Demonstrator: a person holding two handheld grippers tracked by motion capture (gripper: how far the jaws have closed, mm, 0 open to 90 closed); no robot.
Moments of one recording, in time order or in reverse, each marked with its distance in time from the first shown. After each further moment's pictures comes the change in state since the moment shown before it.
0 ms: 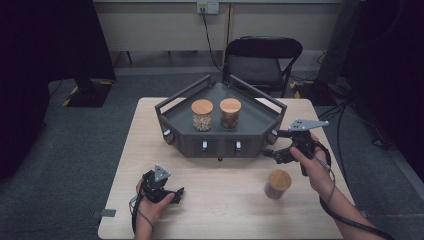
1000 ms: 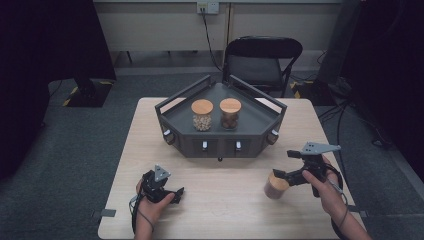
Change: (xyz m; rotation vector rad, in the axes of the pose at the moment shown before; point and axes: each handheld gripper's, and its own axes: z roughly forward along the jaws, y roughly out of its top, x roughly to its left) left arm 0.000 0.000 0.000 -0.001 -0.001 -0.001; right arm 0.001 -0.064 -0.023 0.017 0.008 0.023
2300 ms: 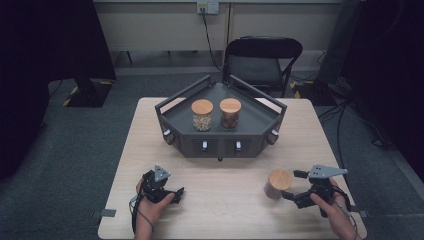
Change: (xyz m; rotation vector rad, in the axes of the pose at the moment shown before) left arm 0.000 0.000 0.000 0.000 0.000 0.000; right arm 0.001 -0.066 -0.011 0.022 0.019 -0.001
